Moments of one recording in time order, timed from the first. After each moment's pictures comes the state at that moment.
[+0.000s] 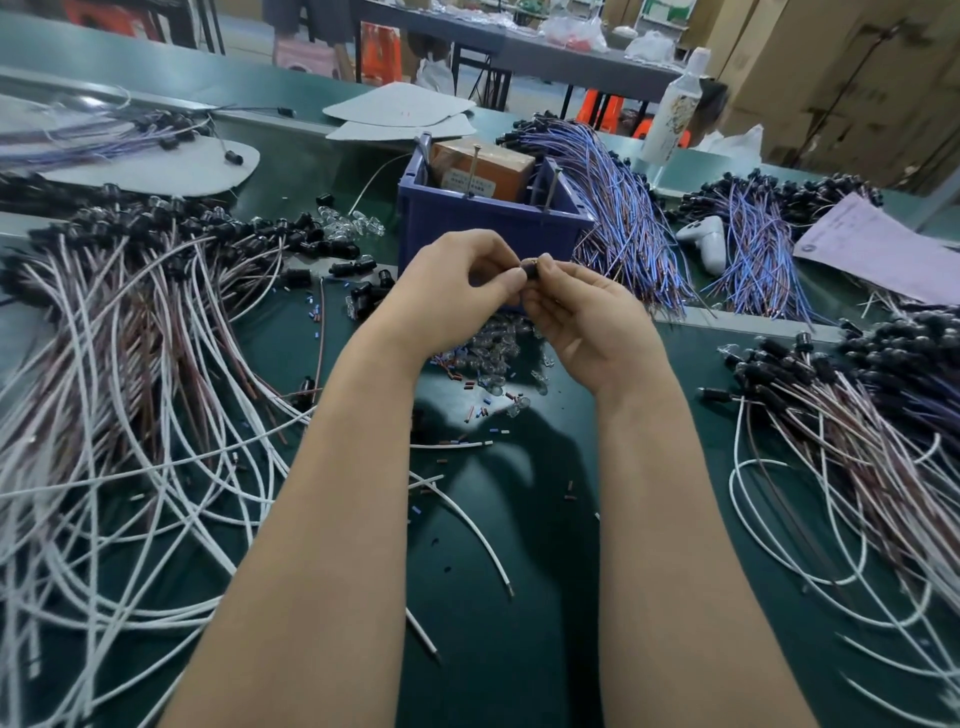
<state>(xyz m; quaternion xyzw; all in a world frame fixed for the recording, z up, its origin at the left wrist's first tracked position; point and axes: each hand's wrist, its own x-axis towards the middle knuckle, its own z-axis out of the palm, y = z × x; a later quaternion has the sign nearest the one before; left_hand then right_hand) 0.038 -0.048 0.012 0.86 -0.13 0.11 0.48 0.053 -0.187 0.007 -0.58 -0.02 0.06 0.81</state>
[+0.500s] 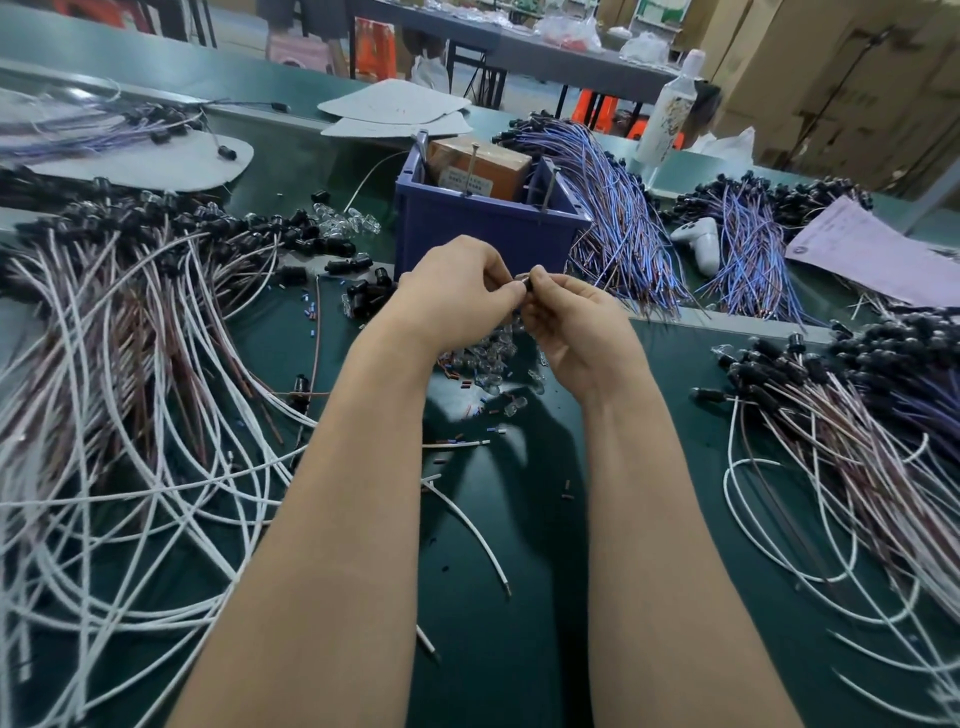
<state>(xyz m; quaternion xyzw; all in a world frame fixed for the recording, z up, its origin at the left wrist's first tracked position) 0.040 -0.055 0.016 0.91 -0.08 0.06 0.40 0.057 -0.183 -0.004 -0.59 0.00 0.04 0.81</state>
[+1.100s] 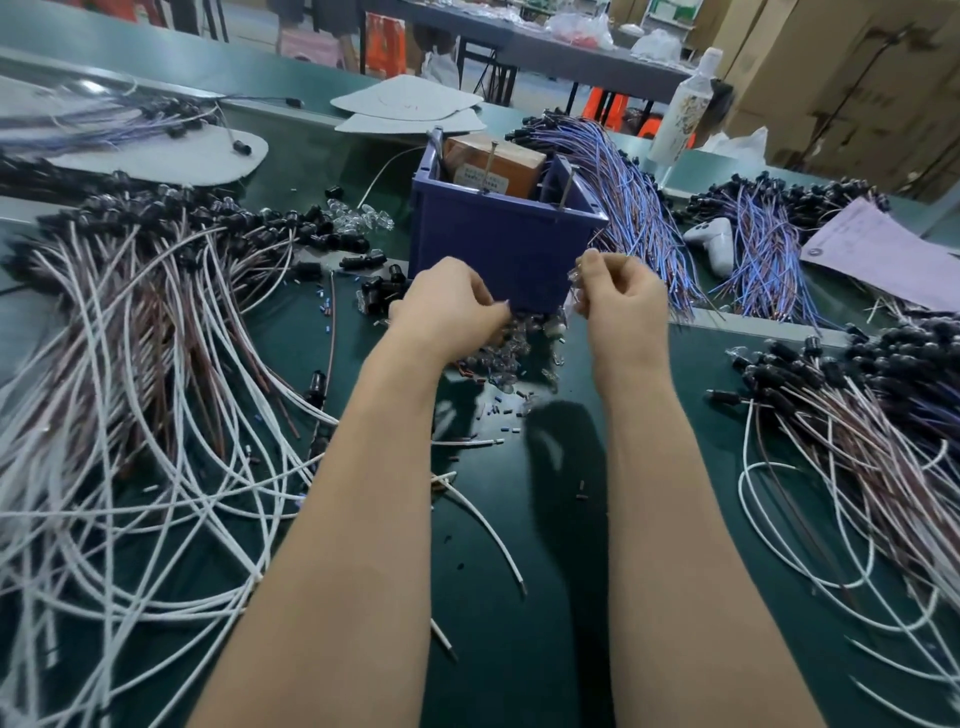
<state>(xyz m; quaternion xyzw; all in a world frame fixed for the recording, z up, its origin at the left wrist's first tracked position) 0.038 -0.050 0.003 0.91 0.01 0.02 0.42 0.059 -0.190 -0.006 -0.77 0.02 -0.18 0.61</state>
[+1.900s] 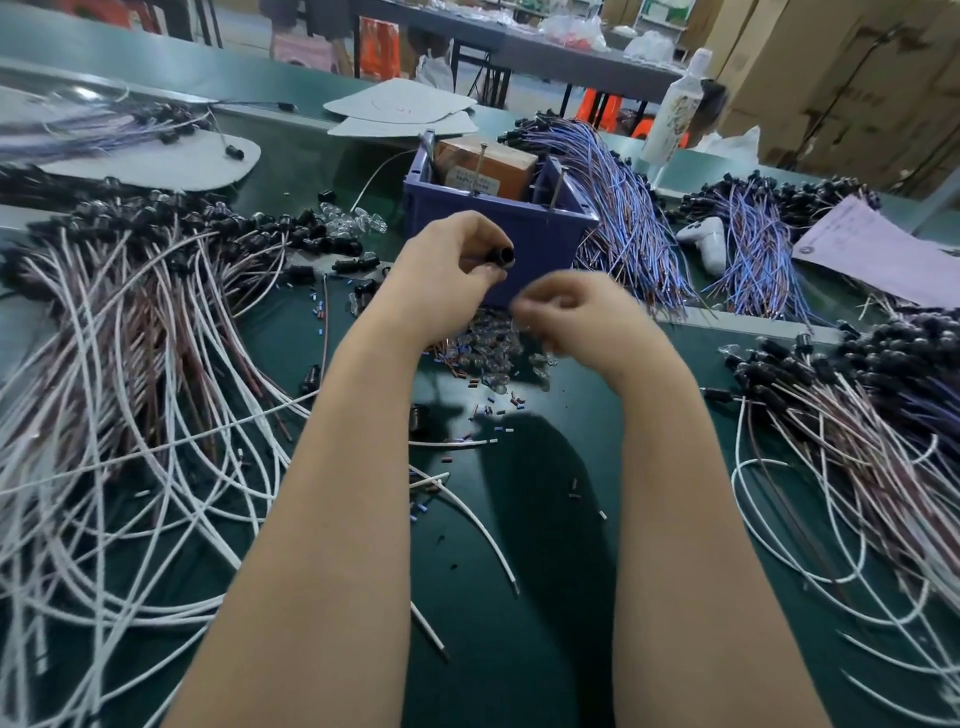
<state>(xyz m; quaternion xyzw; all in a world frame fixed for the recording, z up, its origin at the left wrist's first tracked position) 0.036 -0.044 0.017 0.82 -0.08 0.10 0.55 0.042 -0.192 0.018 -0.91 -0.10 0.02 0.40</state>
